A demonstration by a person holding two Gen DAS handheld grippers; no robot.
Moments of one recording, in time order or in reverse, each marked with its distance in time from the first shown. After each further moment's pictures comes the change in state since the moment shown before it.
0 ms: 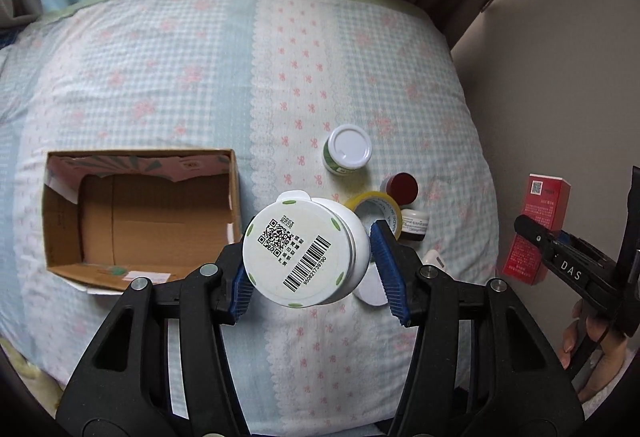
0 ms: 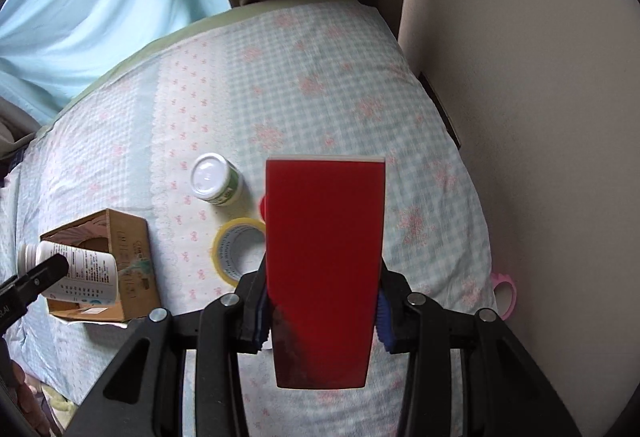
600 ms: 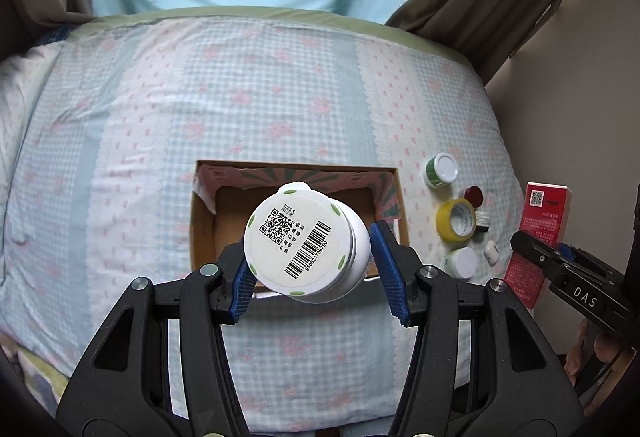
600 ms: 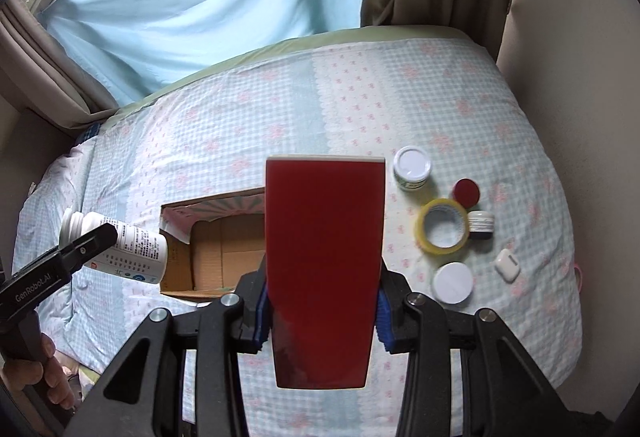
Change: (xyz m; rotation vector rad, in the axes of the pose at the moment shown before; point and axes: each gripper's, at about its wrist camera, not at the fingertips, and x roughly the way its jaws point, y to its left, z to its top) left arm -0.123 0.229 -0.019 -0.009 -0.086 0.049; right arm -0.084 0.247 -0.050 -0.068 -0.058 0.175
